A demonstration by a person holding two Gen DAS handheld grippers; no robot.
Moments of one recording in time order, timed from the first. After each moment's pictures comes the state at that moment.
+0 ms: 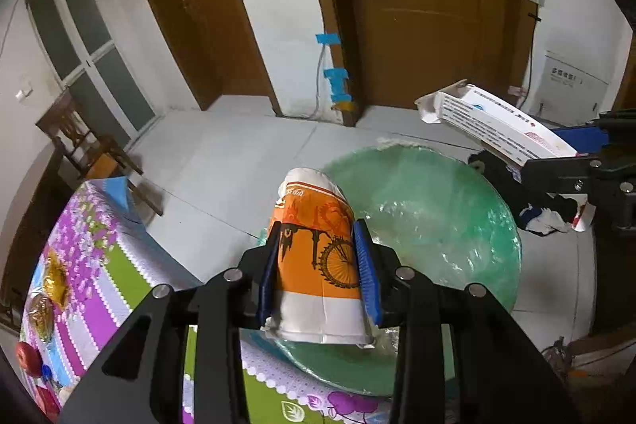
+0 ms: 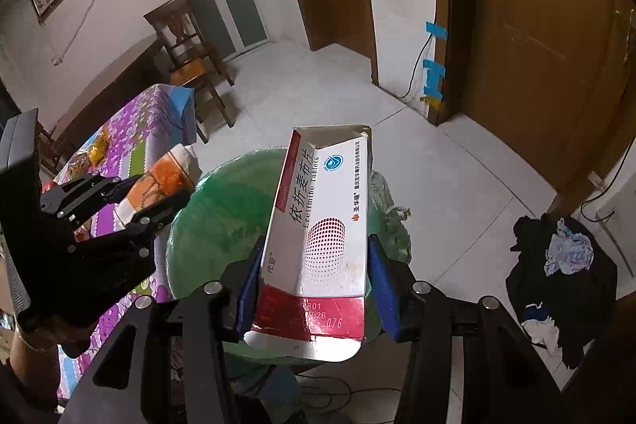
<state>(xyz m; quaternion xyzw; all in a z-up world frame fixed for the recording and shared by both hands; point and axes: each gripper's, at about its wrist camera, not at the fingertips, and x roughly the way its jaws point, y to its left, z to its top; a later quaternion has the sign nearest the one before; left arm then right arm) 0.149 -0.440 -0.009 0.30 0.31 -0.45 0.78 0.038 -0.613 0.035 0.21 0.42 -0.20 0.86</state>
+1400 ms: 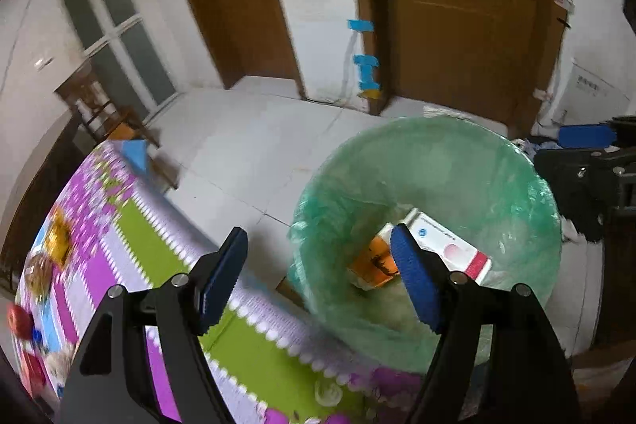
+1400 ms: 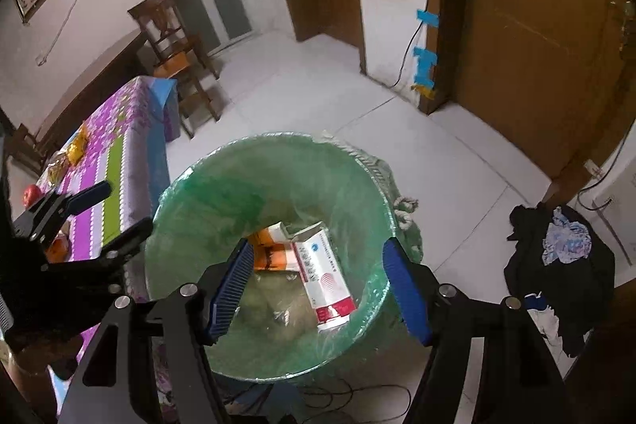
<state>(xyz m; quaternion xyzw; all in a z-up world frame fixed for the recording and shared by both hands) 0.166 -0.402 -0.028 0.27 0.33 -0.39 0.81 0.075 -0.604 -0.001 0.21 0.43 -0.23 0.85</state>
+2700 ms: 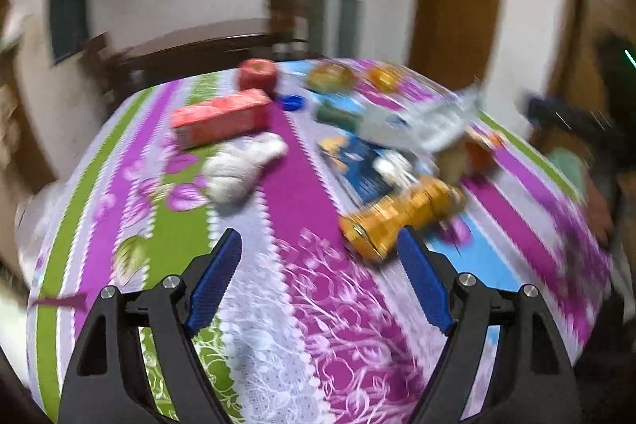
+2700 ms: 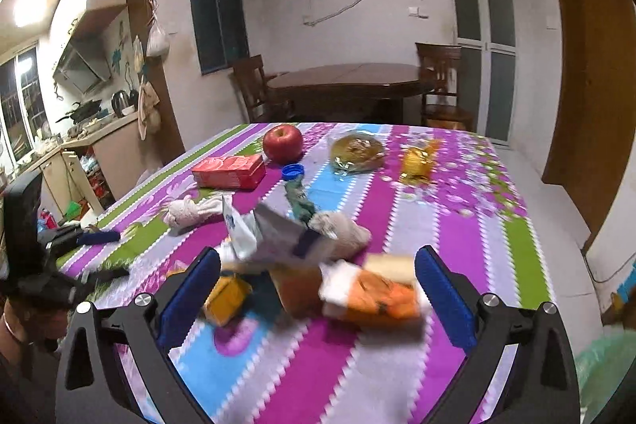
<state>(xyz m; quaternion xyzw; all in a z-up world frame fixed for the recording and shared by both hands) 0.166 0.079 -0.019 0.06 0.34 -0.18 0.92 0.271 -0.194 0.040 0.01 0.28 0.20 0.94</state>
